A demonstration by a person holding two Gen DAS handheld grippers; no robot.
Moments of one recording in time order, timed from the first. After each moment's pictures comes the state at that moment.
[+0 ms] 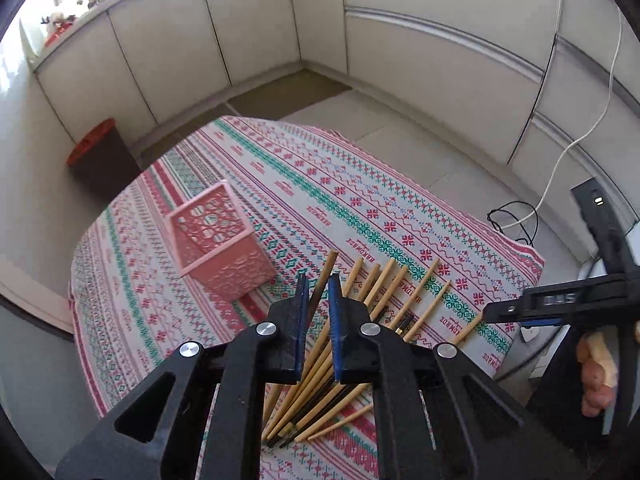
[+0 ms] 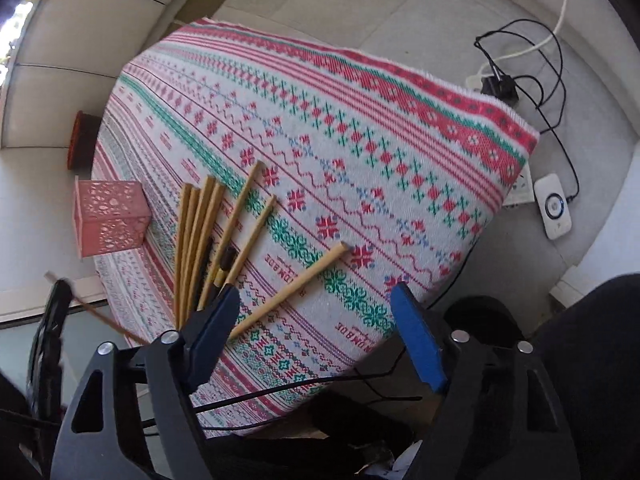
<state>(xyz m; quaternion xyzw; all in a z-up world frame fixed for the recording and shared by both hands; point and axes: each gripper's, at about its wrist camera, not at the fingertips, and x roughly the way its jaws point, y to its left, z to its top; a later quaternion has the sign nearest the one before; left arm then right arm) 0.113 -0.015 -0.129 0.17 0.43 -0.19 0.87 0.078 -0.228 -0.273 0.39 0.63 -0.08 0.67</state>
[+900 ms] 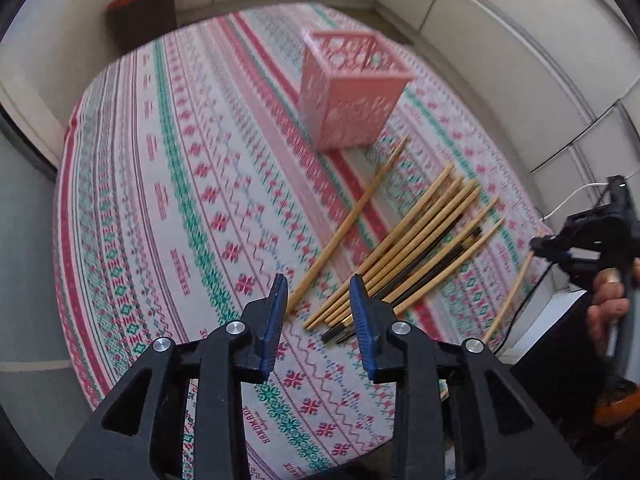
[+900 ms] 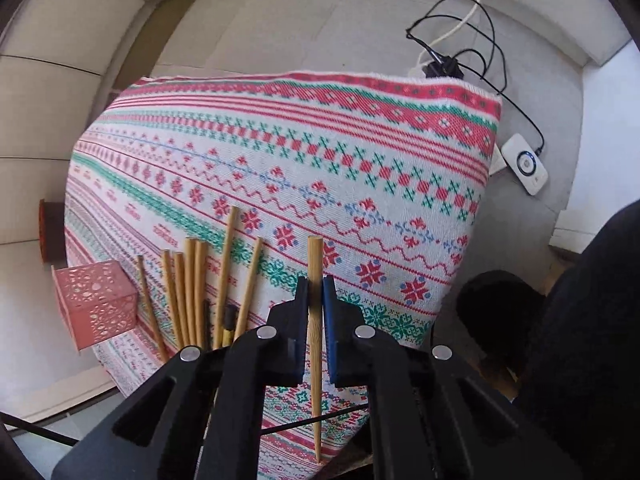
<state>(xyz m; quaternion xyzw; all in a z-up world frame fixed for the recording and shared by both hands) 0.129 0.113 -0.207 0.02 0.59 -0.13 0.80 0.086 -0.226 -0.278 0.46 0.57 -0.21 0.65</state>
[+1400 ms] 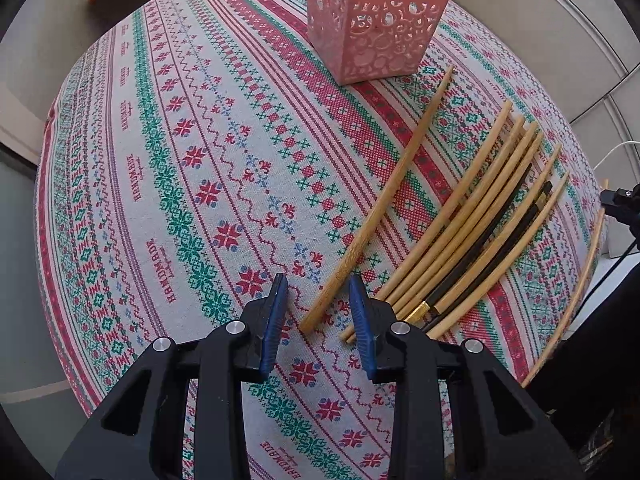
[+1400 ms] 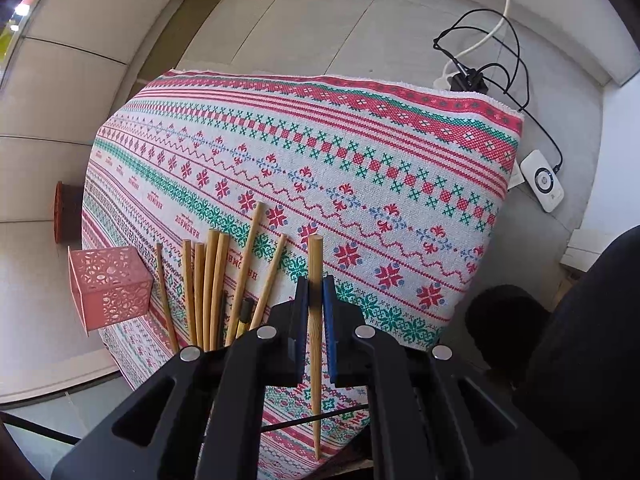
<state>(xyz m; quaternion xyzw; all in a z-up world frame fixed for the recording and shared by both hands) 0.146 0.101 -0.264 0.09 0.61 -0.11 0.78 0.086 -0.217 -0.270 0.45 0.57 -0.17 0.67</state>
